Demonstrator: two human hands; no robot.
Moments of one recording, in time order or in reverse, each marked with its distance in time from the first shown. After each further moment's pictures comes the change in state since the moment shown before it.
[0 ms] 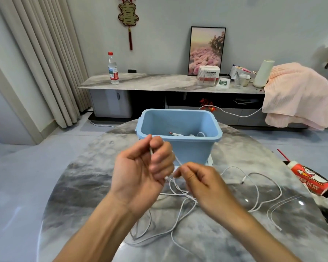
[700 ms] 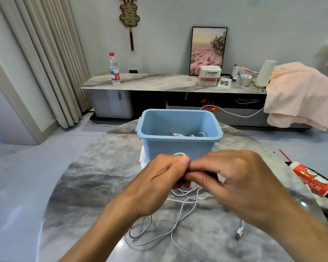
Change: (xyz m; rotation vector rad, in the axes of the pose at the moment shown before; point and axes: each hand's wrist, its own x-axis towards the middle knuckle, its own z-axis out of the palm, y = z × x) left_hand 0.002 -0.017 0.000 1.352 -0.079 0.129; right_hand -0.011 -0.056 -0.055 -0.607 0.010 -0.446
